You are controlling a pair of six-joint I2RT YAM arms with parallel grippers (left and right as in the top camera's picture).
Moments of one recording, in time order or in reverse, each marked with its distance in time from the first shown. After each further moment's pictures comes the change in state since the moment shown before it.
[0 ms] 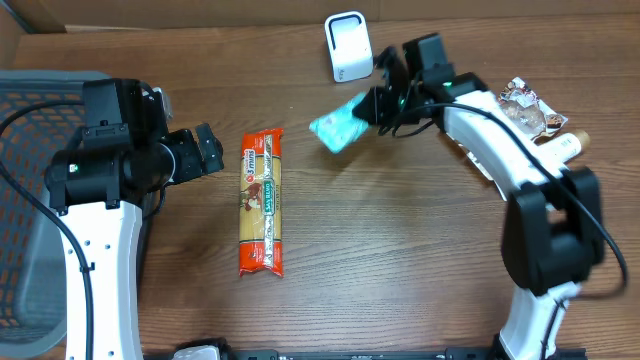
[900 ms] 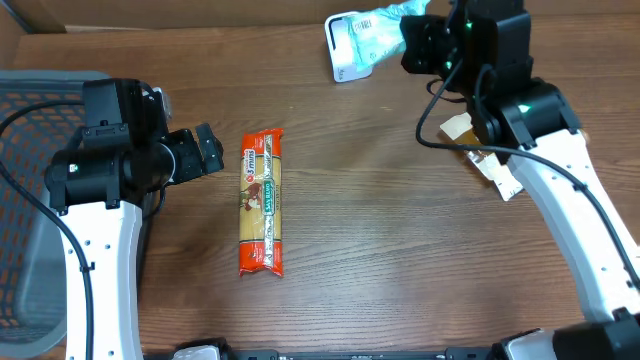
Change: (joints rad) left arm 0.000 0.000 0.000 0.000 0.000 0.000; right arm 0.019 -0.392 0.000 0.161 0.423 0.146
